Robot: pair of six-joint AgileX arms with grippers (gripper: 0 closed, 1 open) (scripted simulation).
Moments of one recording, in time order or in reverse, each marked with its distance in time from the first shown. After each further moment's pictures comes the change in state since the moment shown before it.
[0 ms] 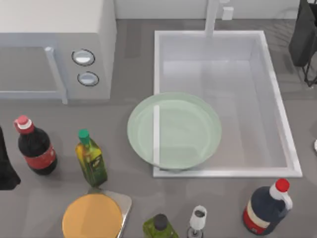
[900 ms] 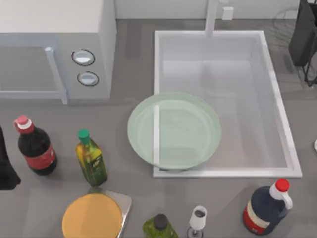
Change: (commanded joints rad) left arm 0.000 0.000 0.000 0.000 0.000 0.000; right arm -0.004 0.195 -0.225 0.417 0.000 0.003
